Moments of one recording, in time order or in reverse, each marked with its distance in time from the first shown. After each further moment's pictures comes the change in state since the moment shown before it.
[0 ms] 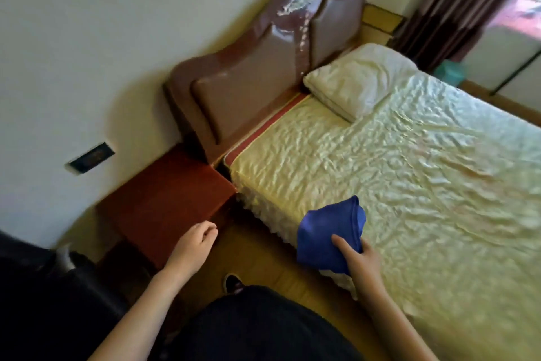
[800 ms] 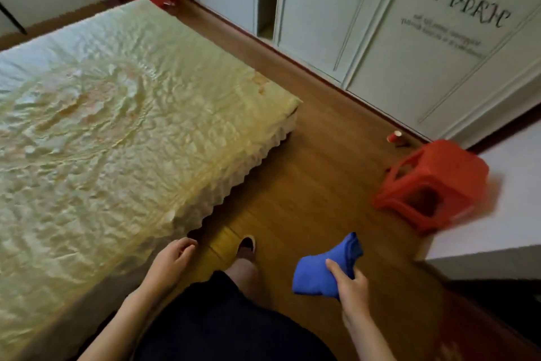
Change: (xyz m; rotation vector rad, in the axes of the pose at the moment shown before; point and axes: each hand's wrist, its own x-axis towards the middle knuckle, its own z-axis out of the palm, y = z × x) left_hand -0.235 0.291 0.412 0.632 -0.985 0.917; right_hand -0.384 0.338 -0.295 0.973 1.416 0.433
